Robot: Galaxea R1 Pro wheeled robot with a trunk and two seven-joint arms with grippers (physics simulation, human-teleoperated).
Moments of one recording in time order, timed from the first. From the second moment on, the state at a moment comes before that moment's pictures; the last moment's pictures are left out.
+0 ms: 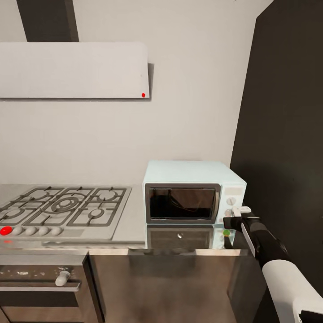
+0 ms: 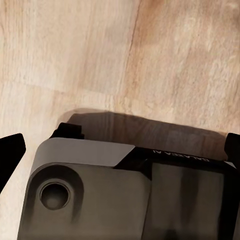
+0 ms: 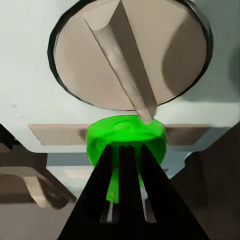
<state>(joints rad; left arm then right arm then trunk) -0.22 -0.07 -0.25 -0.01 0.47 -0.06 0.02 -0.74 -0.13 -0.15 -0.80 0.17 0.59 0.20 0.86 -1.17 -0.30</state>
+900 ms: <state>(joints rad) -0.22 -0.07 -0.26 -0.01 0.47 -0.06 0.02 -0.74 -0.12 -0.14 -0.81 0.17 0.55 0.21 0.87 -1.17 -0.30</state>
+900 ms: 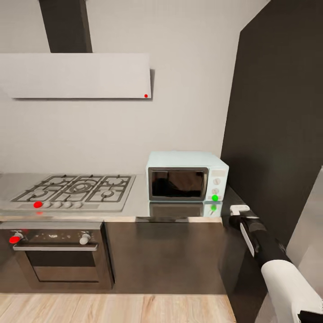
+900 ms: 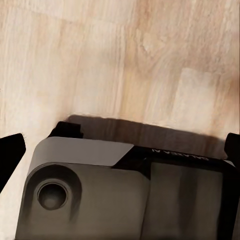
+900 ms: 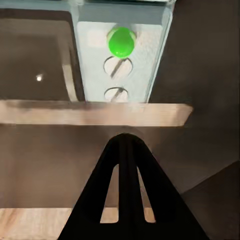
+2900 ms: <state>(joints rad) -0.22 0.03 -0.42 -0.02 0.64 0.03 -0.01 -0.14 -0.02 -0.54 0.03 0.85 -0.17 -0.13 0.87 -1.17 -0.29</state>
